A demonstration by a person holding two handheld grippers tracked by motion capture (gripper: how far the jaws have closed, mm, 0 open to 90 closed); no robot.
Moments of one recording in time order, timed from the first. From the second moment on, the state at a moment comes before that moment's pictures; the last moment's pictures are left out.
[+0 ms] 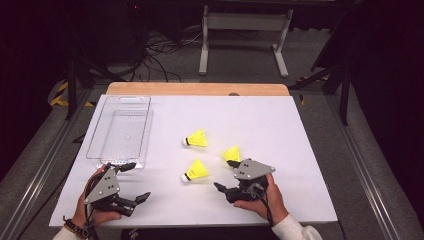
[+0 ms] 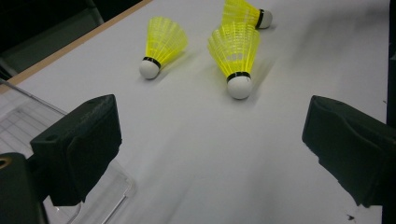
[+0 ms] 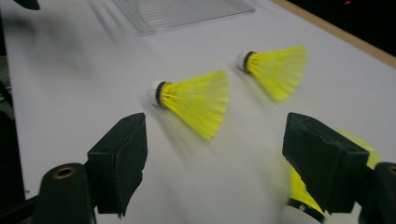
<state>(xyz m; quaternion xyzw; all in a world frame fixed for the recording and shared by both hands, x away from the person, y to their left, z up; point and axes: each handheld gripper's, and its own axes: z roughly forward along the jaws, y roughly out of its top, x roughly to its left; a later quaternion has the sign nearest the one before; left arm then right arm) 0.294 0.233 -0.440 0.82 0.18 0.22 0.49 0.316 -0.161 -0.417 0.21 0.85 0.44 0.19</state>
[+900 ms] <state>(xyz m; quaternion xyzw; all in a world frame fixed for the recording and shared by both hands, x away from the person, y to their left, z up) 0.291 0.234 -0.439 0.82 0.17 0.22 0.49 0.352 -0.110 -0.452 0.17 0.90 0.40 0.07</state>
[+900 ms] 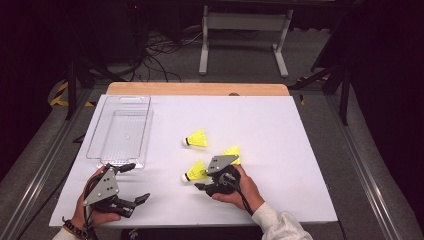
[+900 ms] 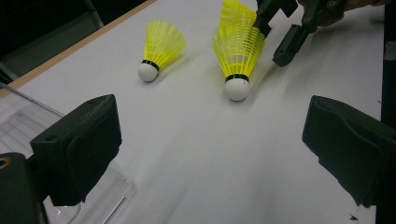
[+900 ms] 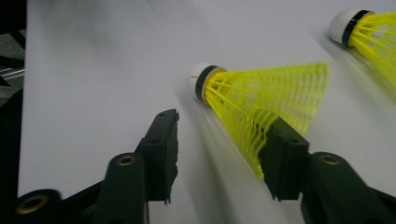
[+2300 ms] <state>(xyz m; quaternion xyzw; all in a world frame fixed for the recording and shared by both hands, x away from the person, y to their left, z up) 0.290 0.236 -0.438 0.82 0.17 0.22 0.50 0.359 -0.056 -0.469 0.21 0.88 0.42 0.10</state>
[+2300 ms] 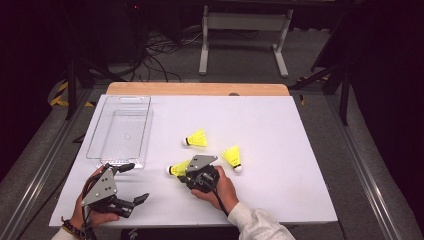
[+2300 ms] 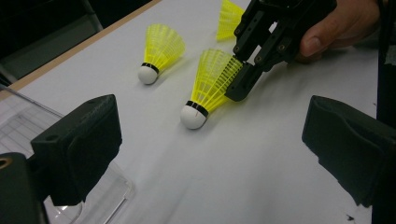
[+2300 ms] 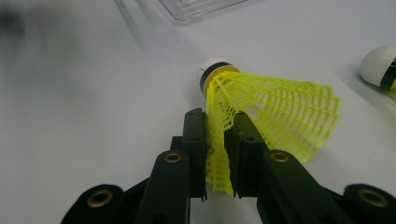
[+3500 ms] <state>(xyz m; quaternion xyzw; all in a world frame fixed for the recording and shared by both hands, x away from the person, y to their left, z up) 0.288 0.239 -0.436 0.82 0.17 0.22 0.50 0.344 -0.098 -0.425 0.19 0.87 0.43 0.16</state>
